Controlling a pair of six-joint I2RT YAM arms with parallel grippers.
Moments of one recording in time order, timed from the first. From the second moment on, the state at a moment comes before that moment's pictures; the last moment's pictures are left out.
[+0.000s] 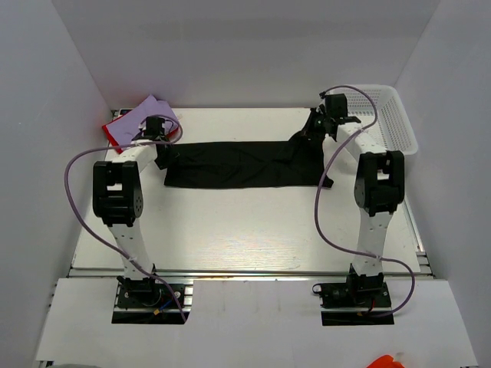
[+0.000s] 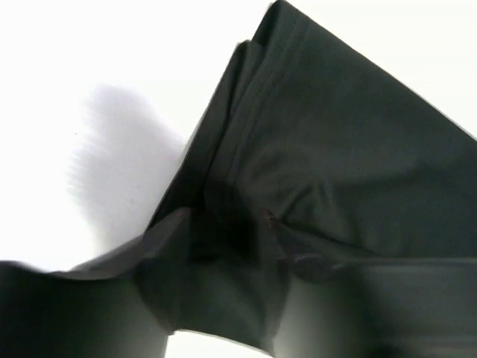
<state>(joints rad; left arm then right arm) -0.02 1.97 1.39 -0.39 -0.09 -0.57 0.14 2.10 1.68 -0.32 -0.30 0.39</state>
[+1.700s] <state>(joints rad) -0.04 1.95 1.26 -0.20 0.21 -0.44 0.24 2.30 1.71 -0.06 -0.67 0.47</state>
